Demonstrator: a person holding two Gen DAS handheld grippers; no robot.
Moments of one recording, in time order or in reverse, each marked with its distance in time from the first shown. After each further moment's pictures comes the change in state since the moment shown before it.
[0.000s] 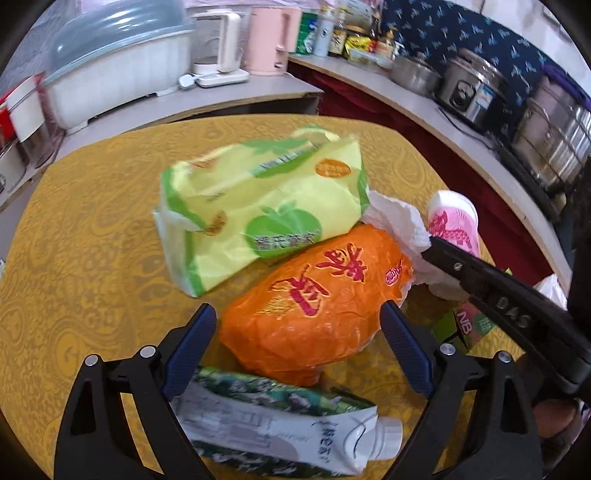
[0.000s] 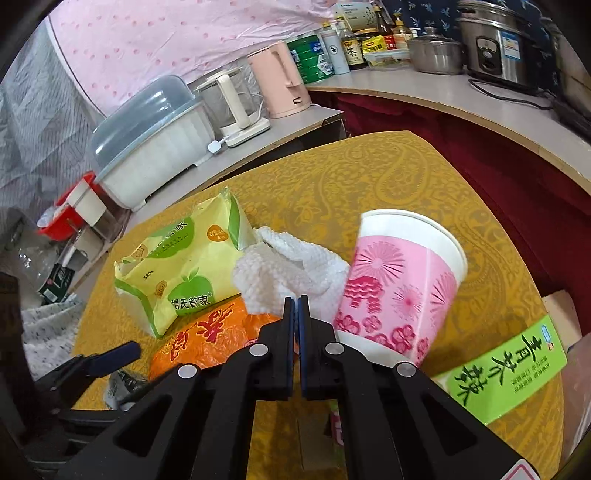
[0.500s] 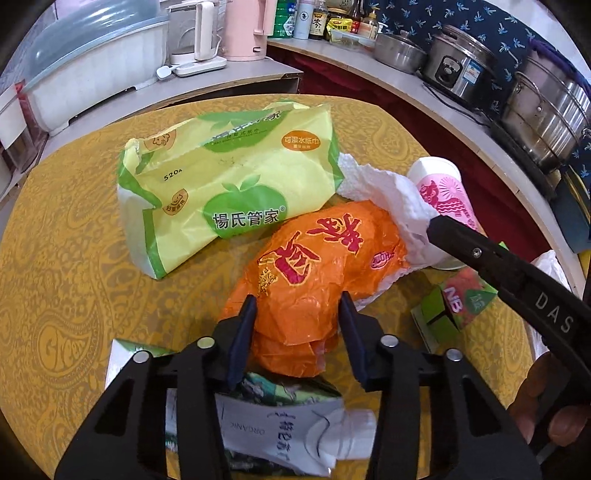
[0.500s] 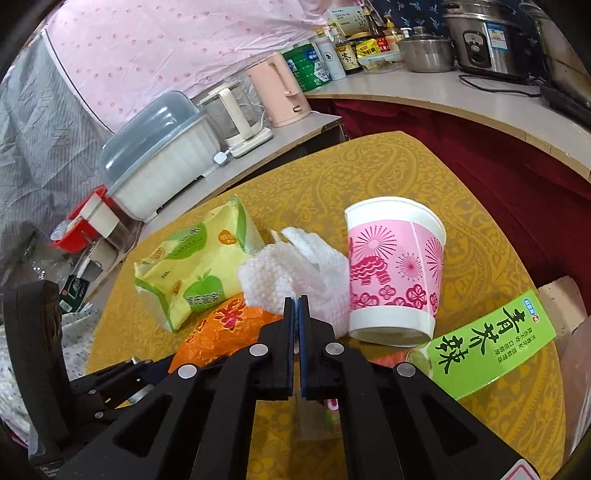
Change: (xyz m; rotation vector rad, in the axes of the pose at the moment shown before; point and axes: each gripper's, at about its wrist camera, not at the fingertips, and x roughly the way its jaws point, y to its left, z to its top) left arm 0.000 -0.020 -0.013 0.038 0.041 -0.026; right arm -0.025 -0.006 -0.009 0.033 -0.033 0.051
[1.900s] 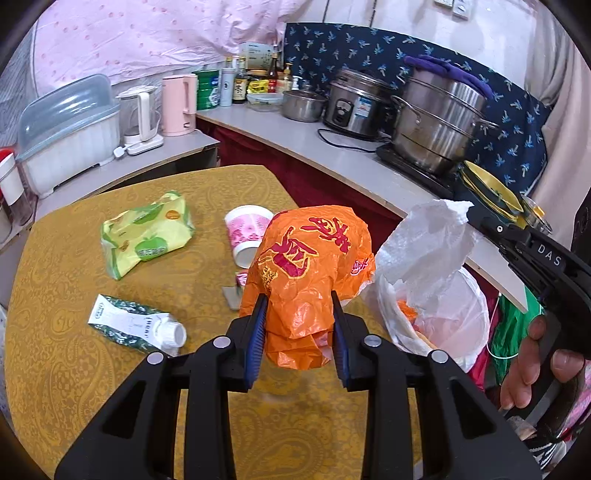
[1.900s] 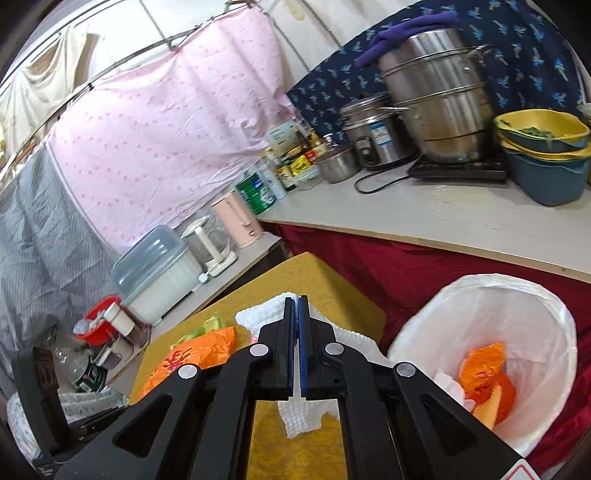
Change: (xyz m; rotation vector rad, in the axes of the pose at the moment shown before) left arm -0.156 -0.144 -0.051 0.138 -0.192 -0.137; right arm -0.264 -0.110 -0.024 0.189 -0.394 -0.071
